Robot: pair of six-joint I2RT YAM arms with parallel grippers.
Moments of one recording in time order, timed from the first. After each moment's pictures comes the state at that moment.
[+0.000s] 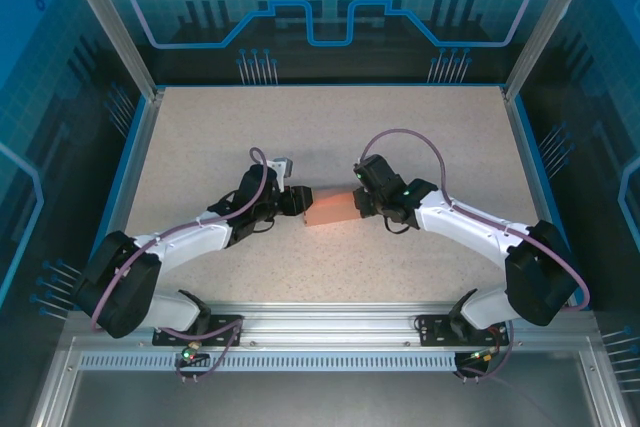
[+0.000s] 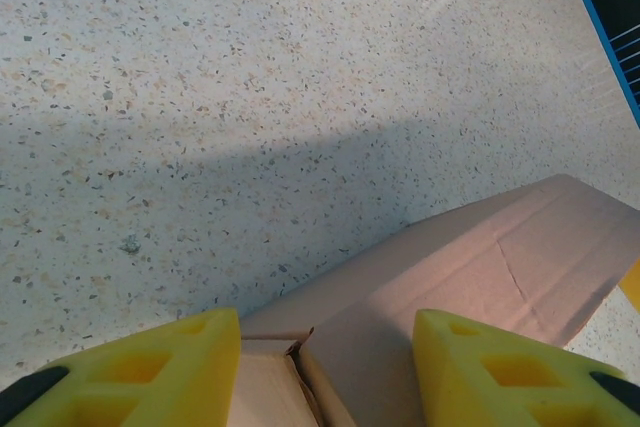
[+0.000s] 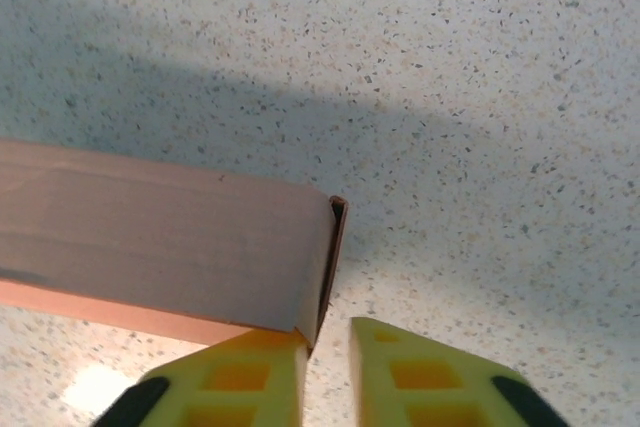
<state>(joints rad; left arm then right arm) -0.52 1.37 0.64 0.11 0.15 -0.59 0.70 1.43 0.96 -0.51 0.22 0.36</state>
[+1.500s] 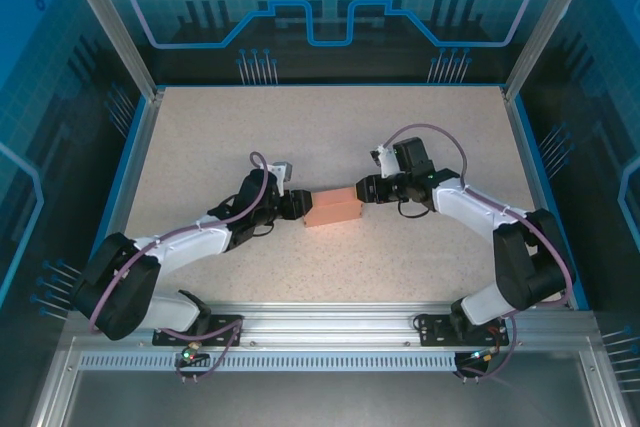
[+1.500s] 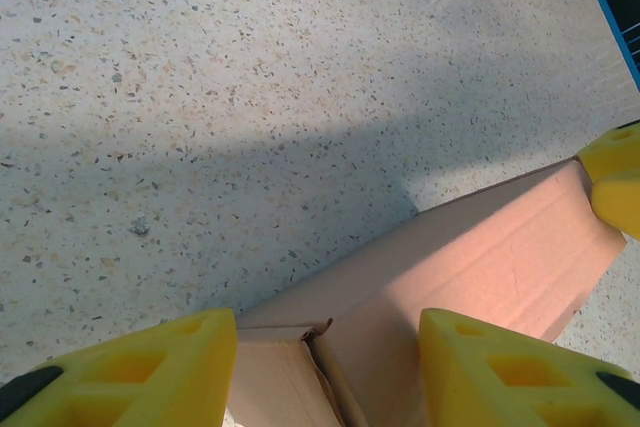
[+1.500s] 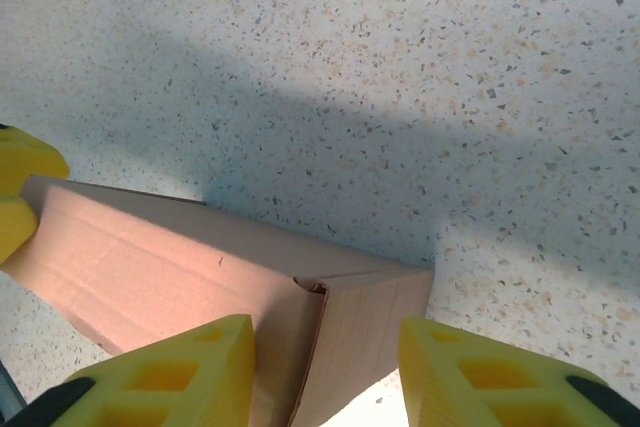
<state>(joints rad) -0.53 1.35 0.60 0.13 0.12 -0.59 0.39 1.51 0.89 -0.28 -0.43 0.29</state>
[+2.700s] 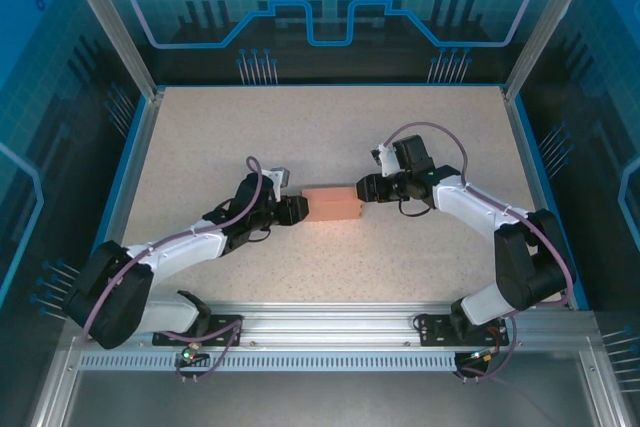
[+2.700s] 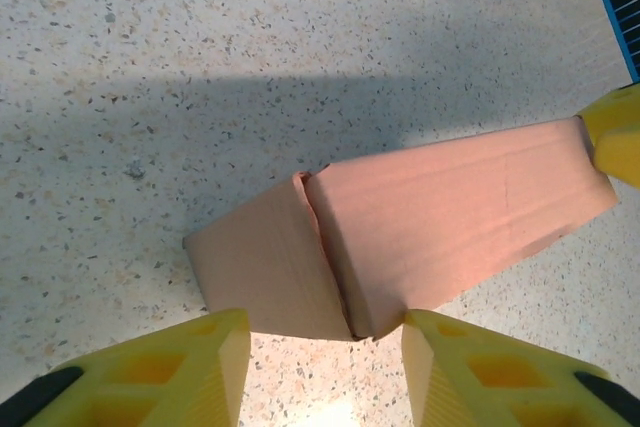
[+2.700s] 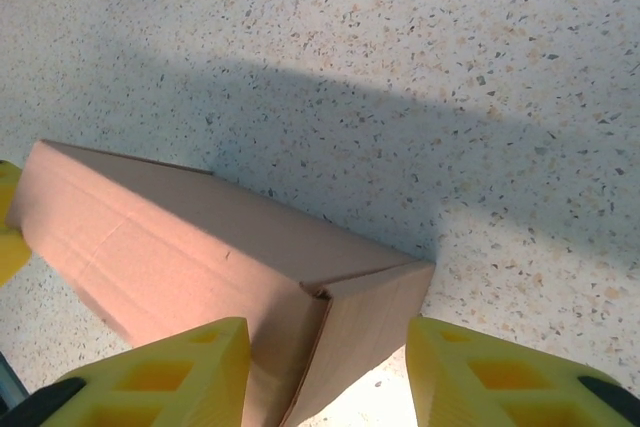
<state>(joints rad) -0.53 1.30 0.57 0.08 0.18 -0.62 0.39 1.50 0.94 -0.36 -0.42 0.30</state>
